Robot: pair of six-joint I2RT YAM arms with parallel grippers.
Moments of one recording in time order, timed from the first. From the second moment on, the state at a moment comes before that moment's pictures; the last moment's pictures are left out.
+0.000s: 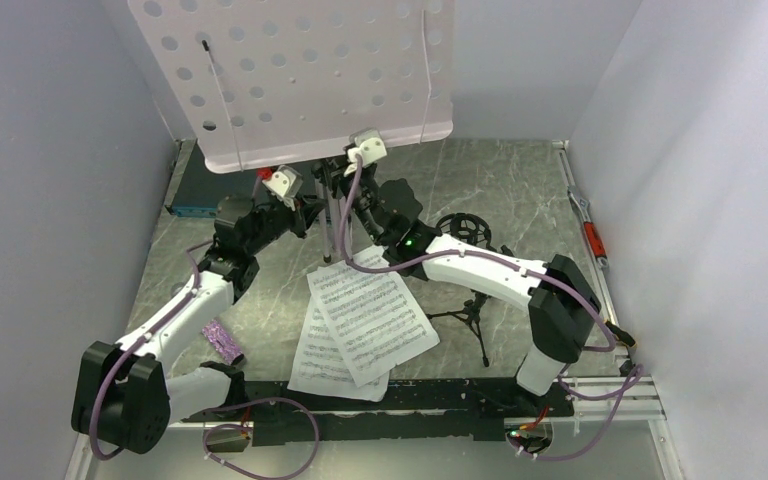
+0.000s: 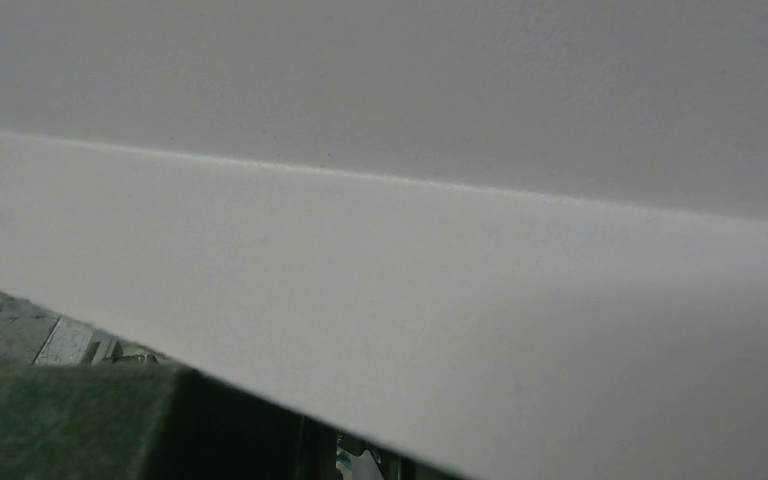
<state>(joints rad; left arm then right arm) -0.30 1.14 0.69 0.41 0.43 -0.02 0.96 1.68 1.31 0.72 0.38 -0.09</state>
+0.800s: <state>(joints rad) -0.34 1.18 0.76 0.36 0.40 -0.02 0.90 1.65 1.33 0.60 0.25 -0.06</state>
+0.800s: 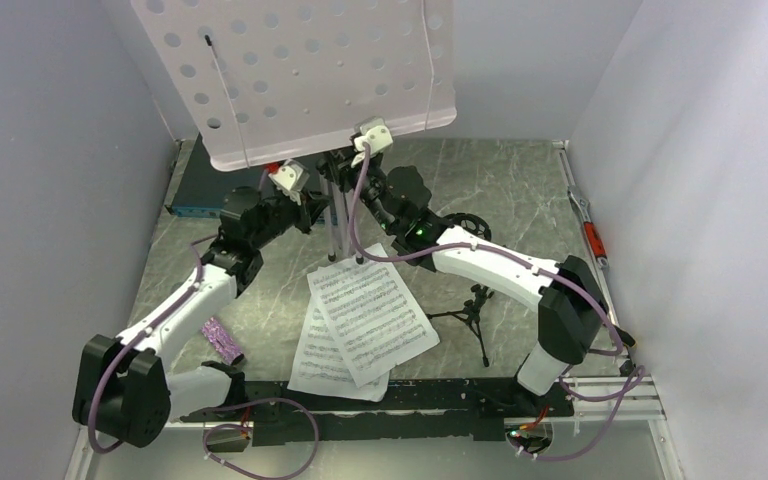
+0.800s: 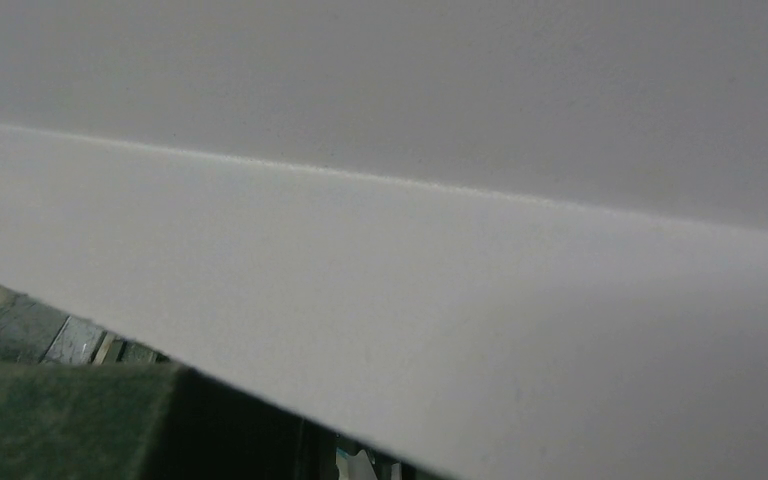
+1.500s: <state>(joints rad) -0.36 1.16 0.90 0.11 0.37 0.02 0.90 1.60 1.35 0.57 0.20 -0.06</state>
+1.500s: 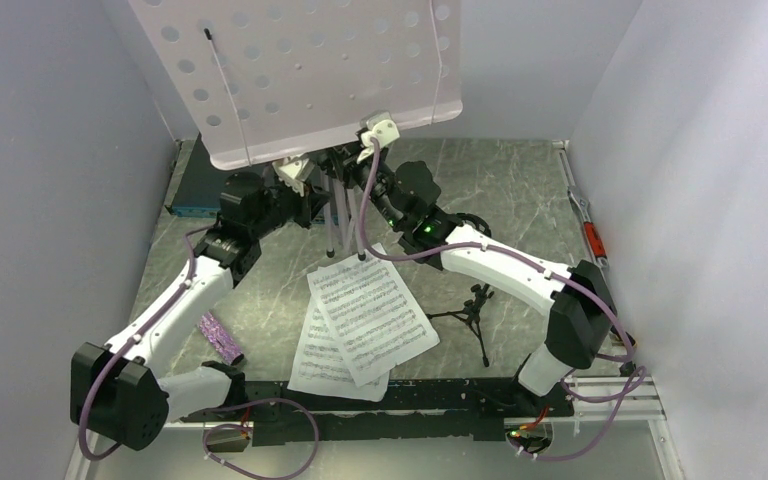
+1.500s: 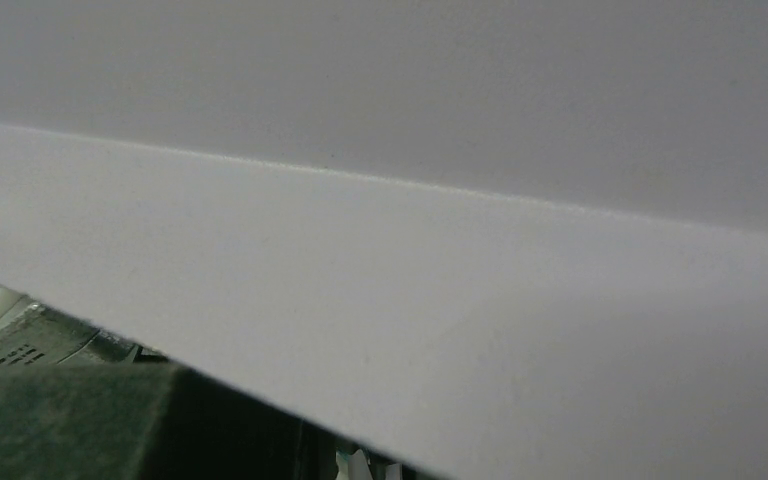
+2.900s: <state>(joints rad) -0.50 1.29 1.03 -0.01 0.12 0.07 0.85 1.57 1.31 0.51 0.20 -0.04</state>
